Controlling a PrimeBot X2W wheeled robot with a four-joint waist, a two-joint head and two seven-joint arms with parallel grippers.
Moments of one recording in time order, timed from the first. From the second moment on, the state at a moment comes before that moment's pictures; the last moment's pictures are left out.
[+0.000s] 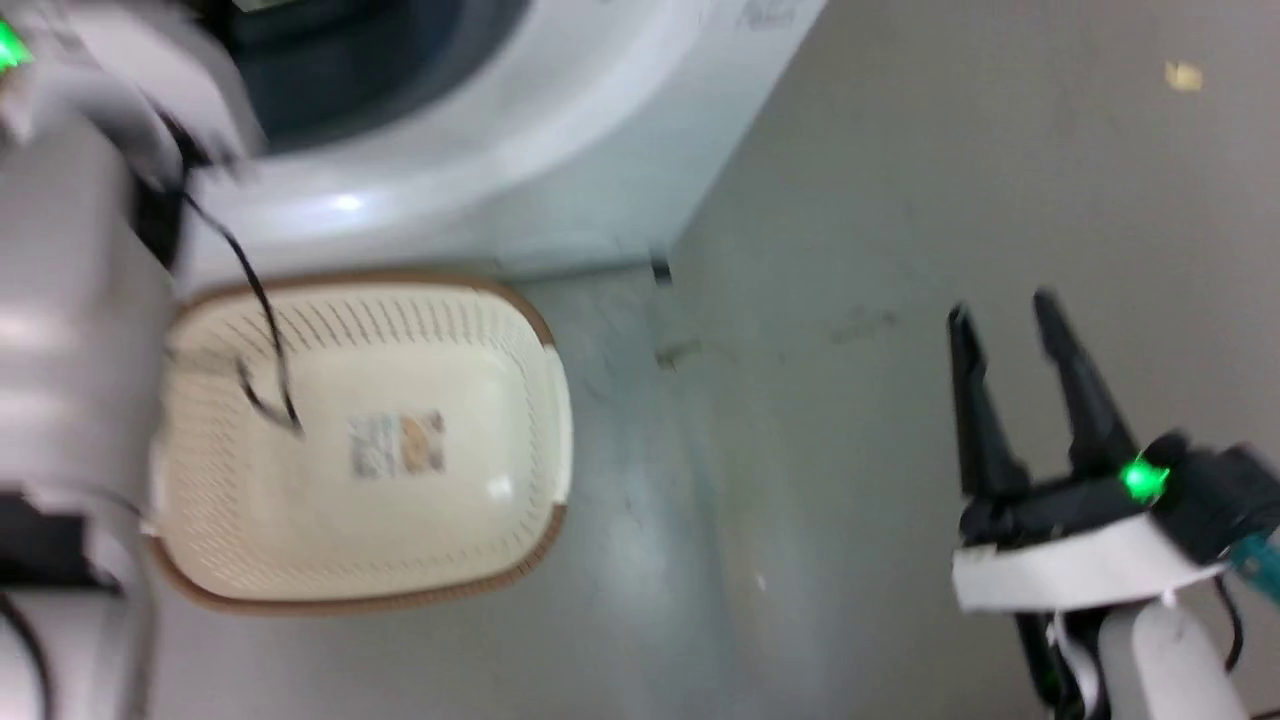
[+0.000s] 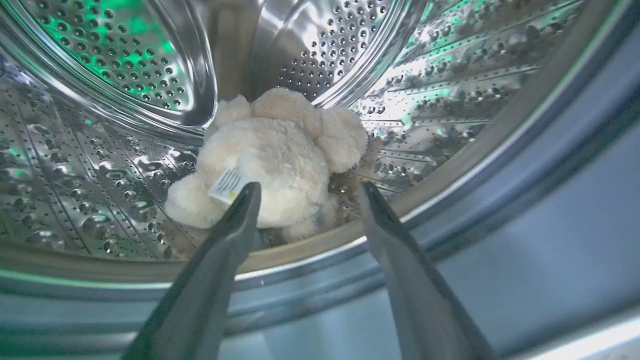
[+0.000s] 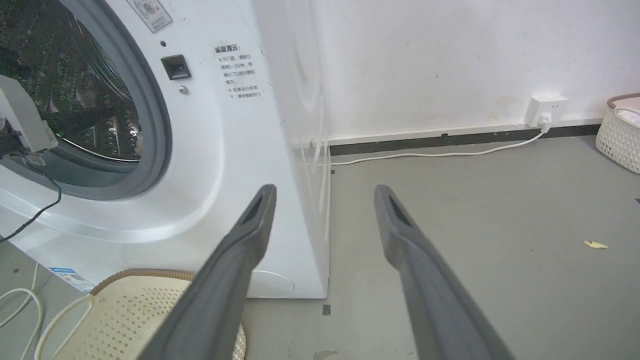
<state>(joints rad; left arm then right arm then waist) -1.28 0.35 -0.24 1.11 -0.20 -0.12 -0.21 -0.22 -0.05 0.09 -0.04 0.27 0.13 -0.26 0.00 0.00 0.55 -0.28</state>
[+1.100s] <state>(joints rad) 0.01 0.14 -0.15 0.20 -0.21 0.01 -0.26 0.14 -0.05 0.05 -0.01 0.18 0.13 -0.26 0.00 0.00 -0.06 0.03</state>
